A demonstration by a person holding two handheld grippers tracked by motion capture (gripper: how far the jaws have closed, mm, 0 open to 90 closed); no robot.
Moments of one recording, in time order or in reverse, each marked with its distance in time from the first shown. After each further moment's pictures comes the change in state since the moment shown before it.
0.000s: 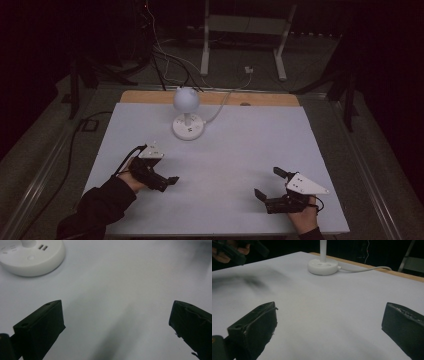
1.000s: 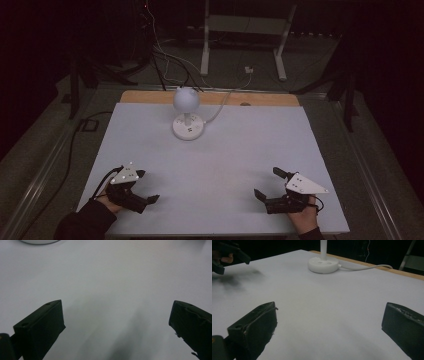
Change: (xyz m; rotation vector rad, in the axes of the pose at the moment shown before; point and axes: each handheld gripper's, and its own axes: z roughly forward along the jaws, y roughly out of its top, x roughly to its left) left arm -0.003 -0.075 -0.026 -0.059 0.024 0.001; right arm -0.001 -0.001 0.001 0.012 0.002 -0.004
